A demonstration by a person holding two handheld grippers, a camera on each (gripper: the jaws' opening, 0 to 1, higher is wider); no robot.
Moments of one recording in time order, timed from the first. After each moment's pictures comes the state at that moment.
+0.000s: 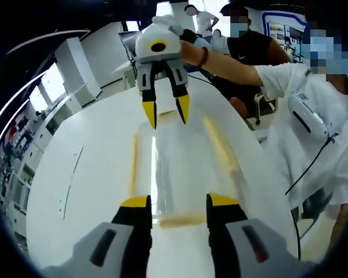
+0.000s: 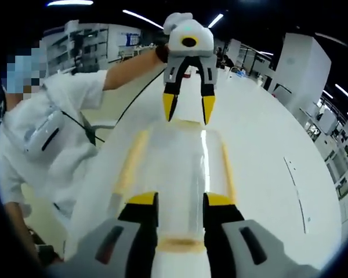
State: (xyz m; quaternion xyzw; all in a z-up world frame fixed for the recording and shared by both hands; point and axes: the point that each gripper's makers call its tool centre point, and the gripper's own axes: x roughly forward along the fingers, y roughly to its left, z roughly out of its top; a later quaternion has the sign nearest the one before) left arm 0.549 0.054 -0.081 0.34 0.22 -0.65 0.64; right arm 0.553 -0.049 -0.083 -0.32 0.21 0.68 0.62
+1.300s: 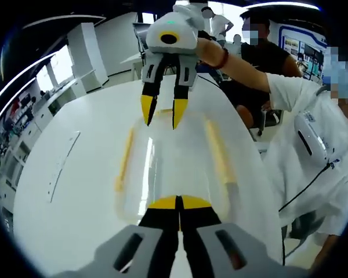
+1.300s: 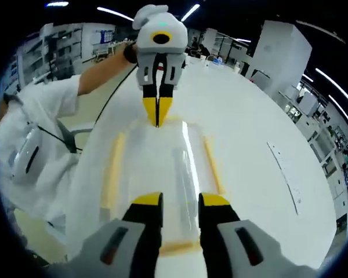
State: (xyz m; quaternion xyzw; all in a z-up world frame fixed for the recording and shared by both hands) left arm 0.541 0.038 -0.082 0.29 0.26 -0.62 0.68; right arm 0.565 -0.056 -0.081 -0.35 0.22 0.59 0.69
